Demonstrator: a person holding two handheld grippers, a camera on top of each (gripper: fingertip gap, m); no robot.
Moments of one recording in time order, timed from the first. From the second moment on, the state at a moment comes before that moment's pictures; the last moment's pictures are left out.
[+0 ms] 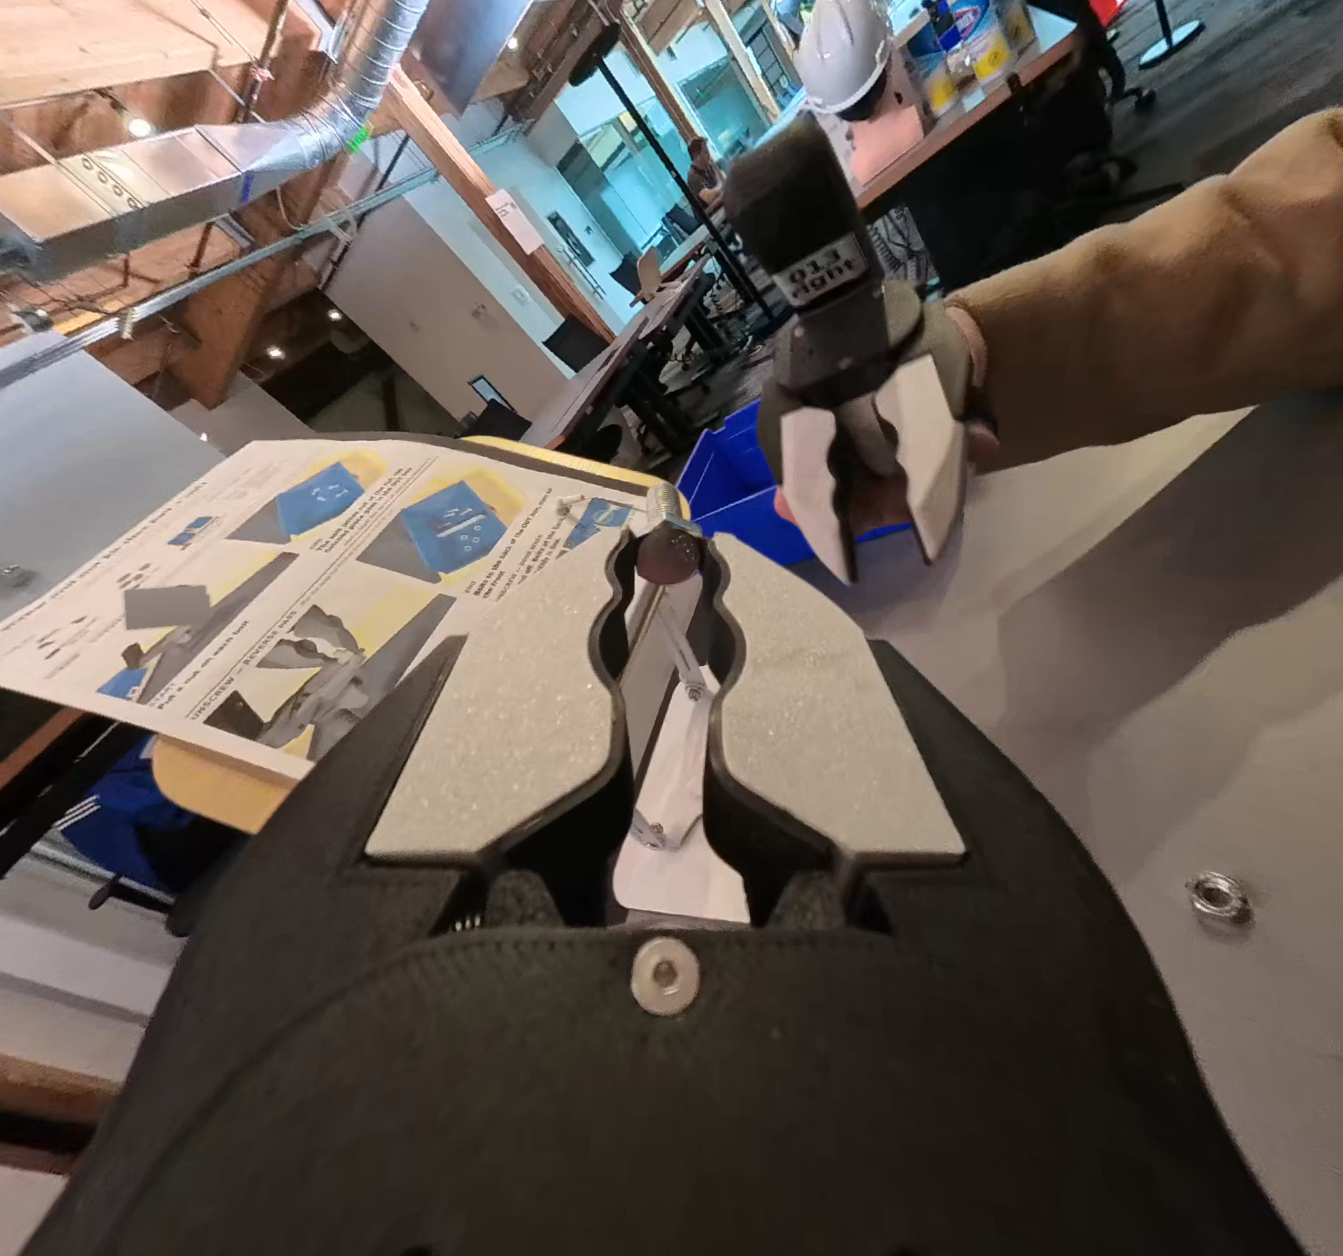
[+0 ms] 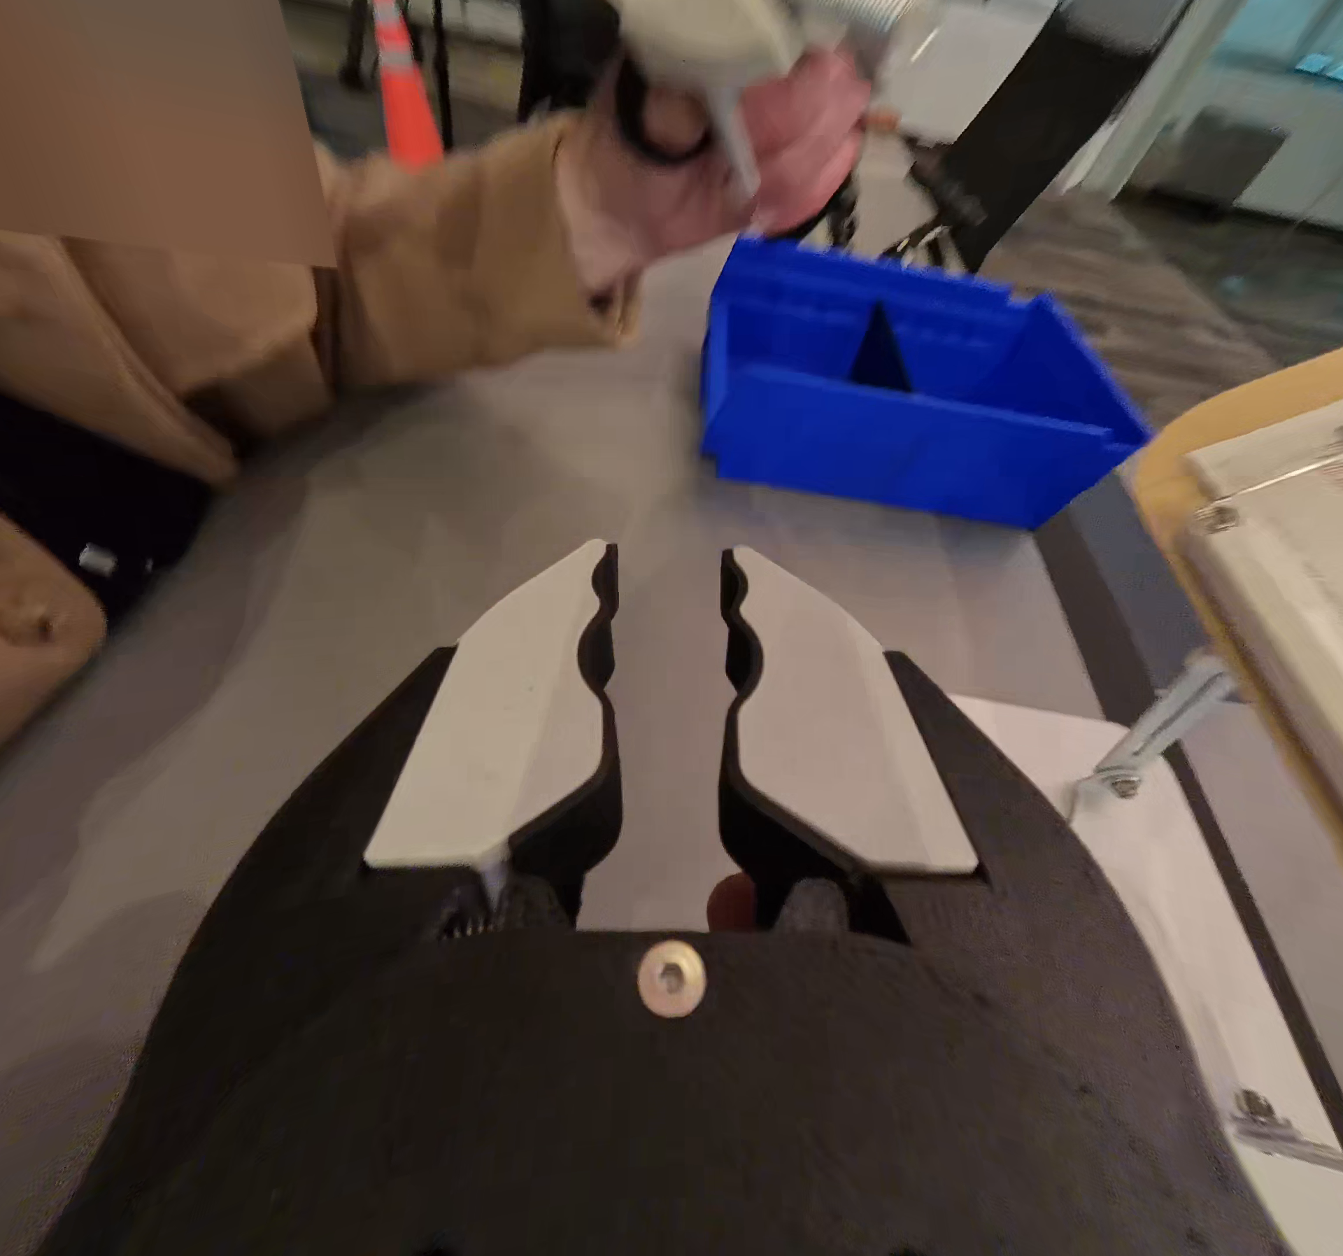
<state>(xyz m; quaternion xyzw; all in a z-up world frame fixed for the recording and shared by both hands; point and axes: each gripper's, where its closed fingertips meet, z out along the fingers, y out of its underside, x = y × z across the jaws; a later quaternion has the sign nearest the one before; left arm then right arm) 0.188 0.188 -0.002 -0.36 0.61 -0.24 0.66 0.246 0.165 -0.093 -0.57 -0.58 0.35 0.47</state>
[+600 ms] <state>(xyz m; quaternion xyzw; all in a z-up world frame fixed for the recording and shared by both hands) 0.194 0.194 -0.032 -0.39 0.65 -0.23 0.61 0.195 0.117 -0.256 -0.56 -0.75 0.24 0.26</state>
